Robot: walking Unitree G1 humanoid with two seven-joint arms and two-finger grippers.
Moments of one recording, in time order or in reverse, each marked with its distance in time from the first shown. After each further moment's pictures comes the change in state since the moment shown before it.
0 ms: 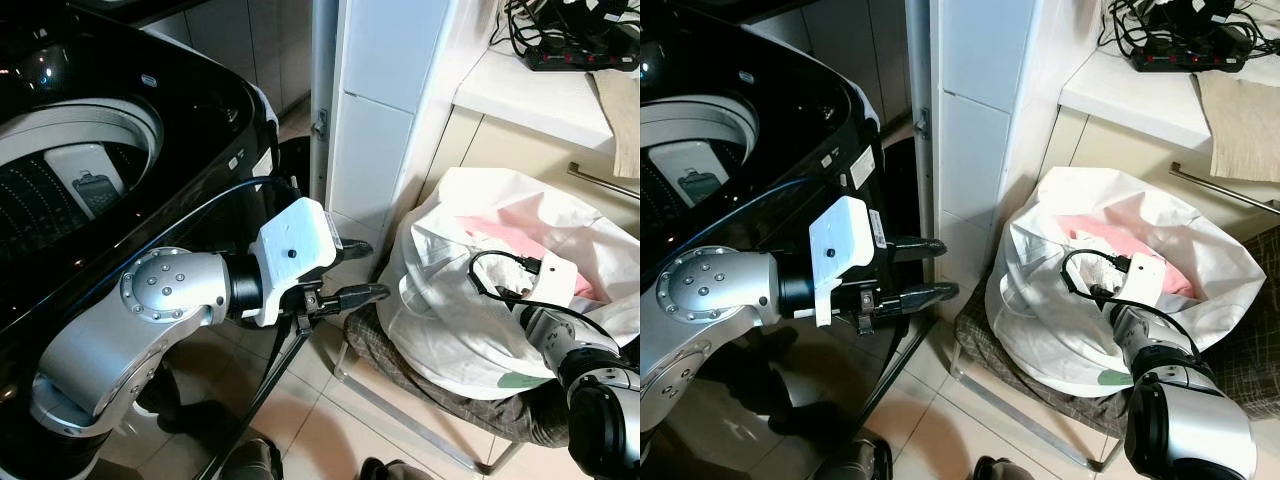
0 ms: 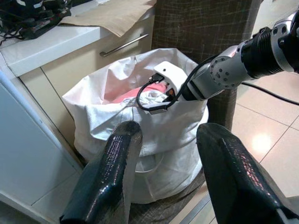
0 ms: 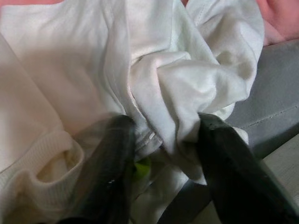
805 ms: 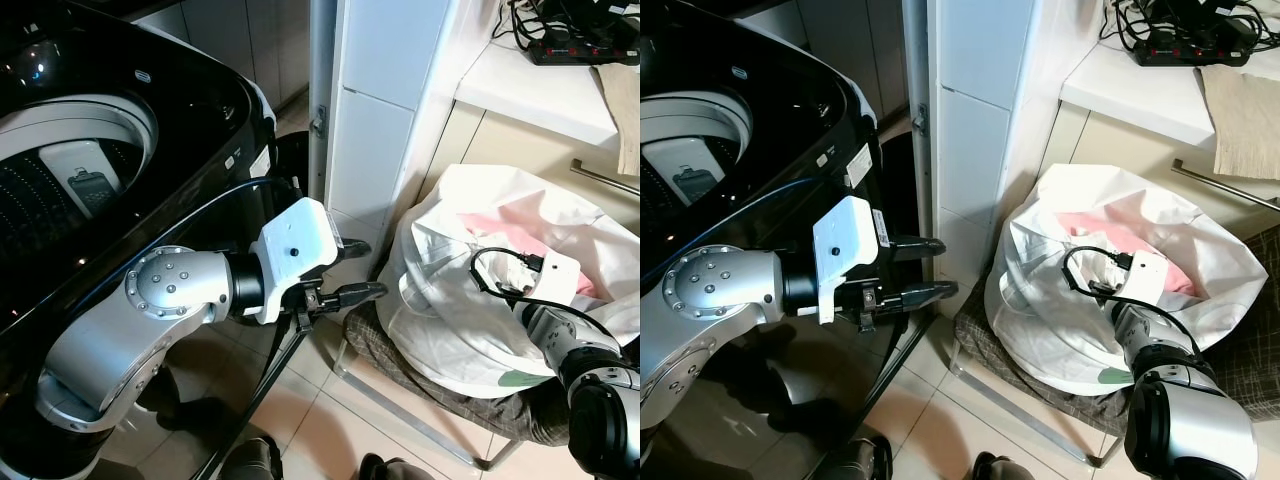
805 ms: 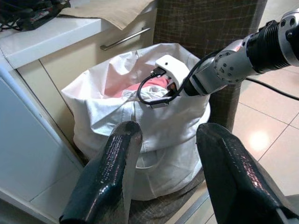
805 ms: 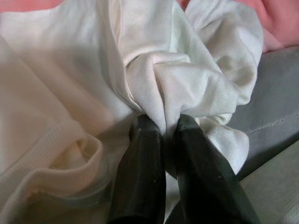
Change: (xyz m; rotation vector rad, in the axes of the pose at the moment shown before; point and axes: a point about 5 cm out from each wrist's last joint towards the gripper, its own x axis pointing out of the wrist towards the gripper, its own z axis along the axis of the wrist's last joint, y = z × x) left arm 0.002 0.003 -0.004 -0.001 0.011 0.008; right arm 0.000 0.000 0.004 -0.011 -0.027 0.001
